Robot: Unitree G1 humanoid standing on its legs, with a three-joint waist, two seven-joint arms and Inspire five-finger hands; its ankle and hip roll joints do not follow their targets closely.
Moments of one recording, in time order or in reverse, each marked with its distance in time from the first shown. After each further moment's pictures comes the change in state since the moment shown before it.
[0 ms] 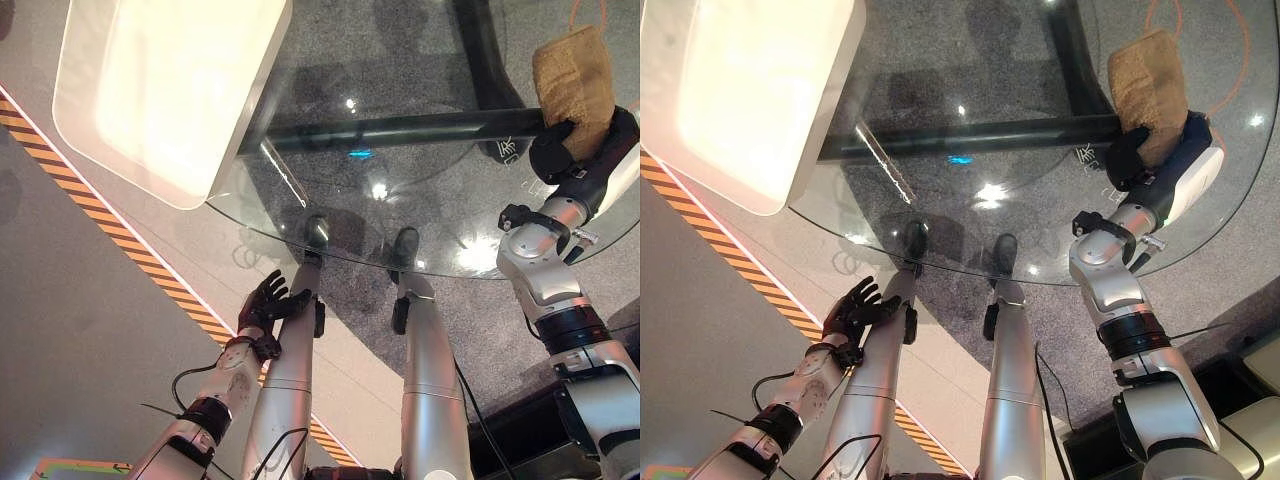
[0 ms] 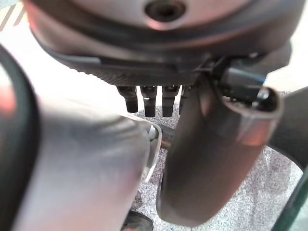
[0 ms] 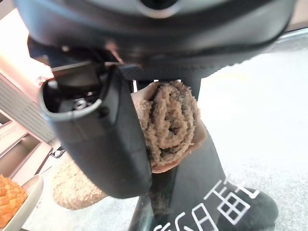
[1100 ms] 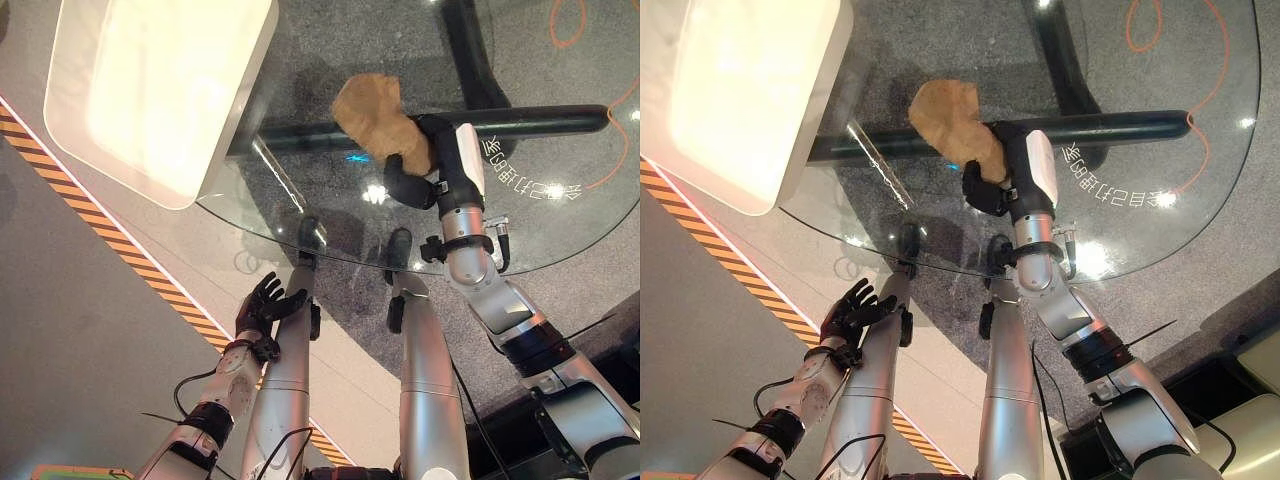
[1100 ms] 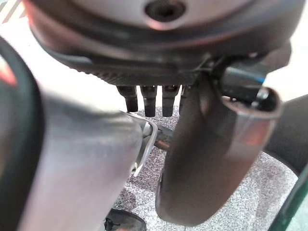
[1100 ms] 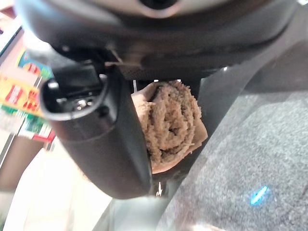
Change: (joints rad) left arm 0.026 -0.034 0.064 0.002 0.009 -0.011 -0.001; right arm 0.042 0.077 0.231 -0.256 -0.330 0.027 0.597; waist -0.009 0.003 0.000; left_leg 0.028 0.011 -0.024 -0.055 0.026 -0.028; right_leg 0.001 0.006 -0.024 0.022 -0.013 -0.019
